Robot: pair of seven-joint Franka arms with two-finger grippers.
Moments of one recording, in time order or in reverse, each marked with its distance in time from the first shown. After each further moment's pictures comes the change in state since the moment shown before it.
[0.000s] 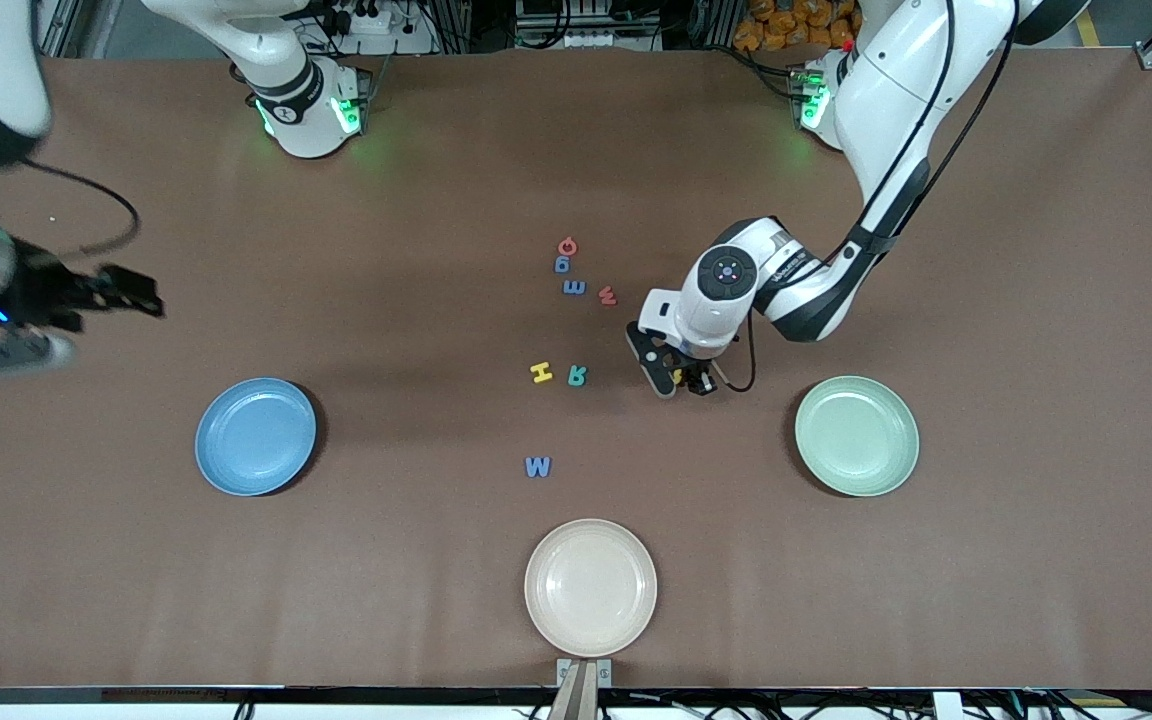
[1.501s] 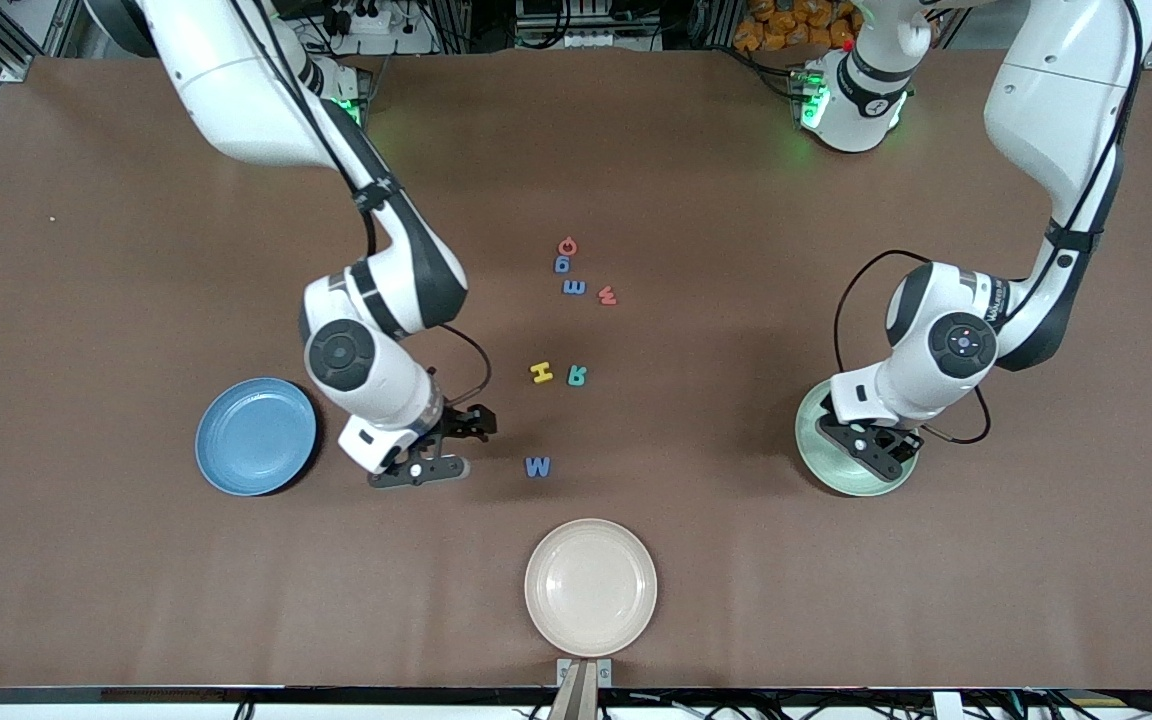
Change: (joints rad) left arm 0.272 -0.086 0.099 0.040 -0.099 -0.090 0.041; right arm 0.439 0.450 0.003 0.016 0.069 0.704 0.425
